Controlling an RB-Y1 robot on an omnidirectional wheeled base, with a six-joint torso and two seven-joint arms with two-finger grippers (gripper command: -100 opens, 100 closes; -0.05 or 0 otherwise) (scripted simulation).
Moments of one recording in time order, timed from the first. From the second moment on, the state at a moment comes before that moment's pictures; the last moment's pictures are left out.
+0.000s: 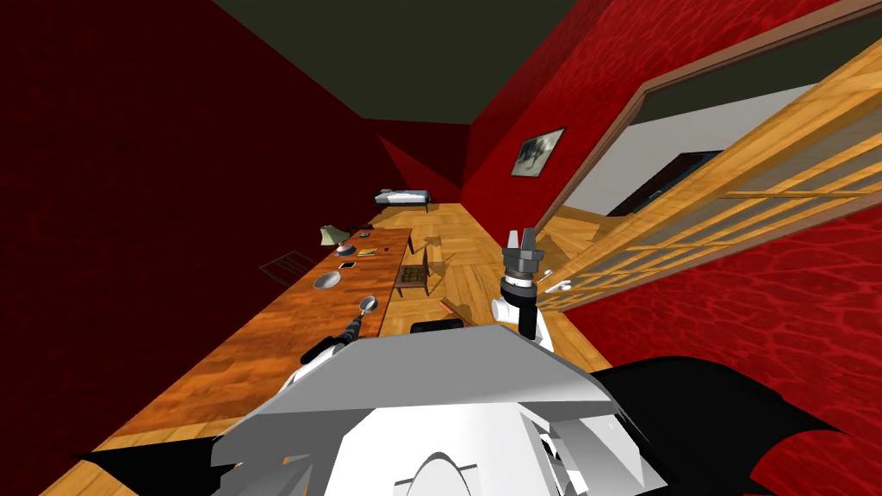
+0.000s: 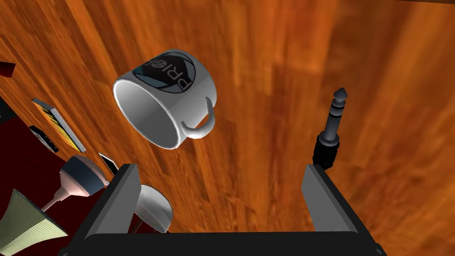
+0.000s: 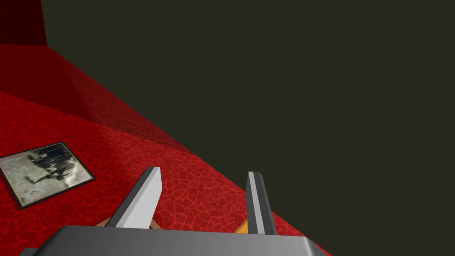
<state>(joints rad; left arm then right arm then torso) 0.42 0.37 0.19 -1.33 0.59 0.38 -0.58 0.46 0.02 -0.07 -2.32 0.11 -0.63 -0.10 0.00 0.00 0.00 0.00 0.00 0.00</state>
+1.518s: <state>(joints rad) 0.30 0.42 0.20 -0.84 0.80 0.59 -0.69 0.46 0.02 -0.07 -2.32 0.11 -0.63 -0.10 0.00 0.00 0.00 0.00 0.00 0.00</state>
